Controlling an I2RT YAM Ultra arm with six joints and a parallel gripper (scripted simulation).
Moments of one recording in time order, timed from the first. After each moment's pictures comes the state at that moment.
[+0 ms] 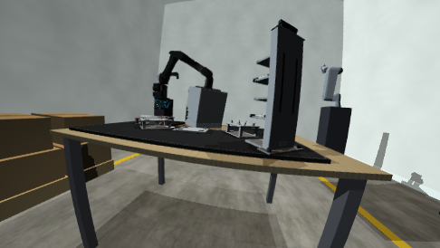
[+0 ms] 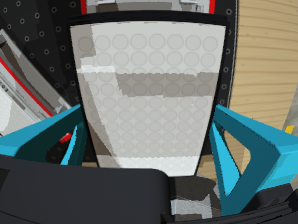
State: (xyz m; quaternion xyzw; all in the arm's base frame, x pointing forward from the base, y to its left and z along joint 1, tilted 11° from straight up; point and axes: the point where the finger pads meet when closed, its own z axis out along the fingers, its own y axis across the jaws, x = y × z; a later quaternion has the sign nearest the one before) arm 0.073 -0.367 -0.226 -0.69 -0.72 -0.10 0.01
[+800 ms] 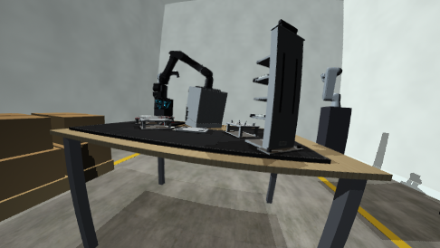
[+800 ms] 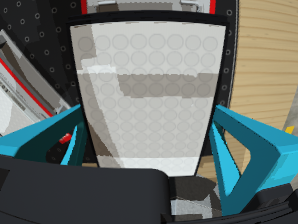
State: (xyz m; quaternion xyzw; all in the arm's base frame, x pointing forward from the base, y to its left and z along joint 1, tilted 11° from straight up) arm 0.073 -0.367 -0.226 -0.69 -0.72 -0.10 0.01
